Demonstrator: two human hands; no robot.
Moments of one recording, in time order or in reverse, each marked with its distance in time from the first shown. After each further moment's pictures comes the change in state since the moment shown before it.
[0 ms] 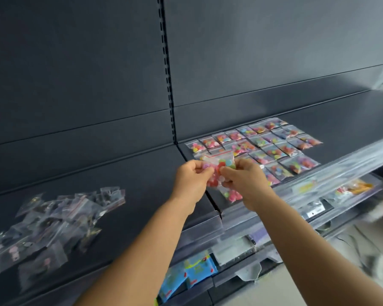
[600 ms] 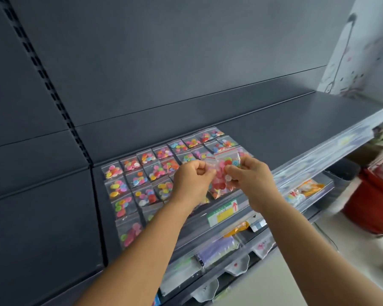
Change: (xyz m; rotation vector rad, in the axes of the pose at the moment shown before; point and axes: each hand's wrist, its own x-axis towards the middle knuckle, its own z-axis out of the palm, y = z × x) left_hand 0.058 0.035 0.229 0.255 -0.095 0.219; right_hand 0.093 0.001 -0.225 -0.037 0.169 -0.043
